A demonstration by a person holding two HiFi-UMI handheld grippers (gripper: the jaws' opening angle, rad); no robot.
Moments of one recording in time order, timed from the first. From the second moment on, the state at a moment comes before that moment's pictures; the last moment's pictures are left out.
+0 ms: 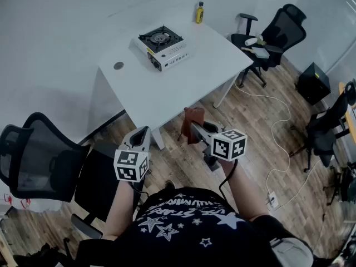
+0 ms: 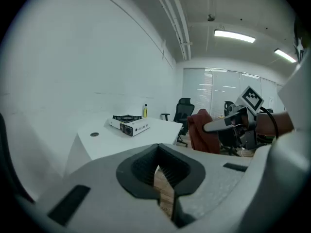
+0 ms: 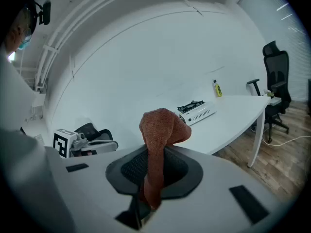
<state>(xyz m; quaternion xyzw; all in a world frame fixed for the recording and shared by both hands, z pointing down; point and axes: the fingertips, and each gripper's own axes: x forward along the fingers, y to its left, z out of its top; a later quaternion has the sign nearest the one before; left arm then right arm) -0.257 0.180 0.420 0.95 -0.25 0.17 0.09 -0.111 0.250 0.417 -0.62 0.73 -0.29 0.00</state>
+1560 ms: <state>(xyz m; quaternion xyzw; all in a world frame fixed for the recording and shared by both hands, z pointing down) -0.264 0.079 0.464 0.94 -0.26 0.16 0.16 -0.073 0.153 0.460 -0.64 0.71 -0.28 -0.05</state>
